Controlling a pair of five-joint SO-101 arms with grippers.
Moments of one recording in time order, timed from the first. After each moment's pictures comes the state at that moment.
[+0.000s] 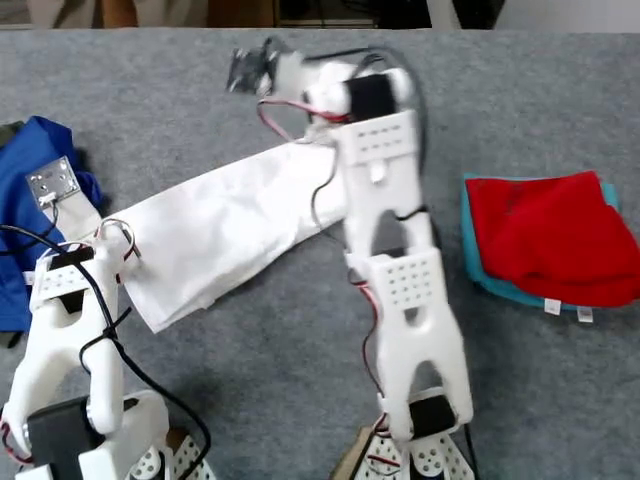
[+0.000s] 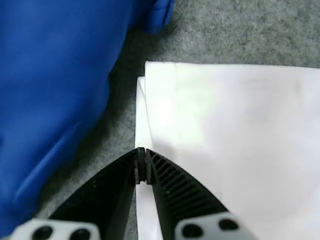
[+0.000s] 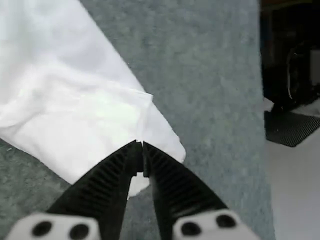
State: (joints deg) left arm -21.5 -20.3 54.9 33.5 3.0; right arm -17.5 53.7 -92.4 101.4 51.8
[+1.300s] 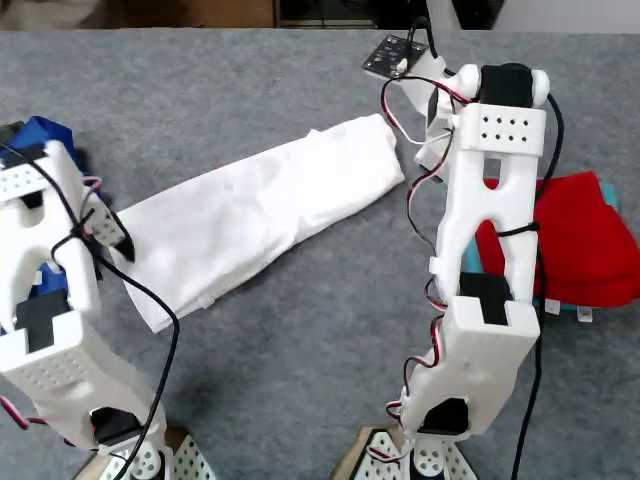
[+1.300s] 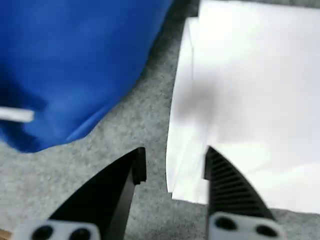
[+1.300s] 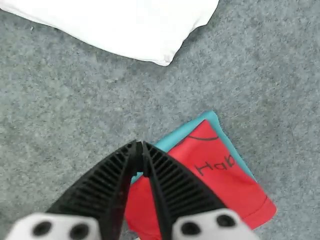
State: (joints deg) left arm -26.0 15.0 -0.9 90.6 3.0; right arm 1.7 21.5 -39.0 101.4 48.0
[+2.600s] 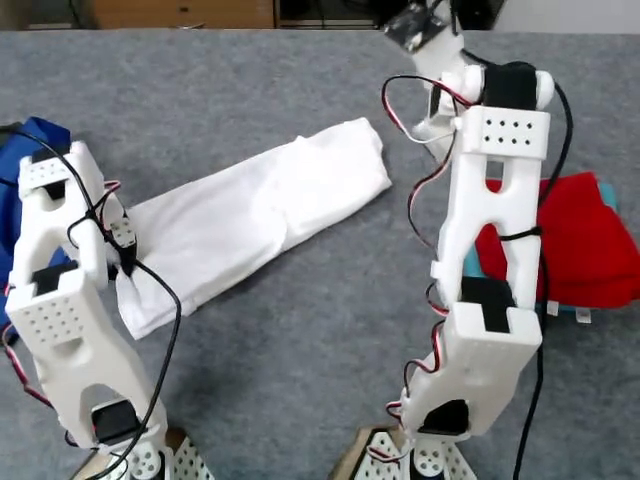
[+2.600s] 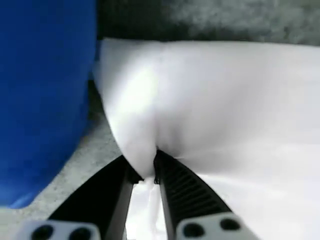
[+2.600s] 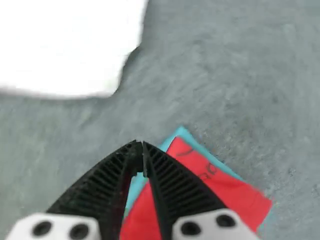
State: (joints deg) left arm -25.0 35.4 -14.1 92.1 3.0; right arm 2.8 19.8 -34.6 86.5 30.3
